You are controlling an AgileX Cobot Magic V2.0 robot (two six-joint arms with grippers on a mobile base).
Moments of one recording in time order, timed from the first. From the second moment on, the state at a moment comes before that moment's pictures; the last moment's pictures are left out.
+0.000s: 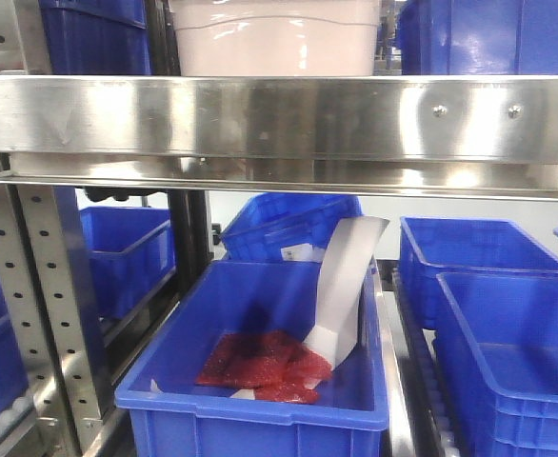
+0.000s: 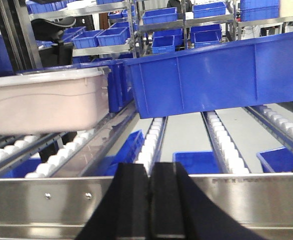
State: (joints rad) left arm 0.02 -0.01 0.03 -0.08 0.01 0.05; right arm -0.14 0.32 -0.34 0.99 0.11 -0.82
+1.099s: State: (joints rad) left arm 0.02 -0.01 0.03 -0.08 0.01 0.05; right arm -0.14 -0.01 0.03 0.06 0.02 0.01
